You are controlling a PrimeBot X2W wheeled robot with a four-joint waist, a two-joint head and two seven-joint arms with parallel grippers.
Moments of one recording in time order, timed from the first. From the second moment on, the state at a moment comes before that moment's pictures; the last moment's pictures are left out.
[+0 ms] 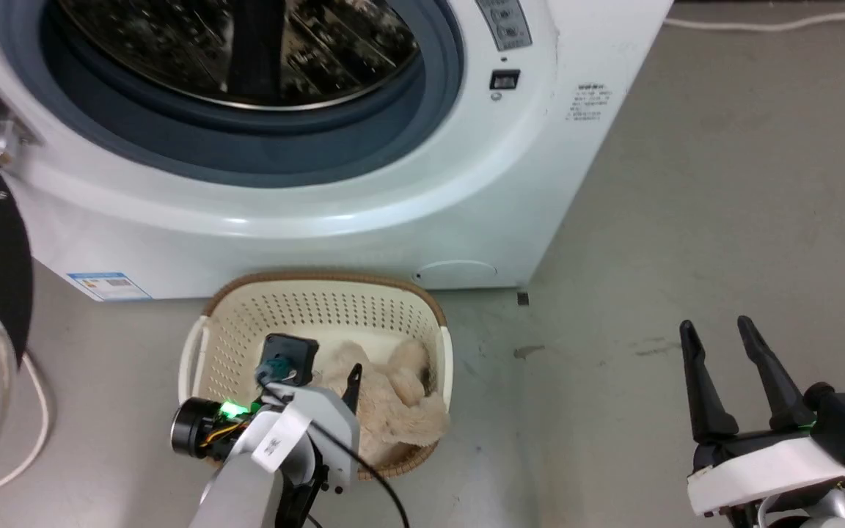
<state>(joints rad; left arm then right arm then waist) -0.31 0.08 -0.22 0.42 -0.13 -0.05 0.20 -0.03 -0.05 -0.02 -0.03 0.21 0.13 -0.12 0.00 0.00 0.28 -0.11</state>
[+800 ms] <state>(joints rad) -0.47 0.15 -0.47 0.61 -0.16 -0.08 0.41 -0.07 -0.05 0.00 -0.06 0.32 0.13 -0.16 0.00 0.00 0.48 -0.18</state>
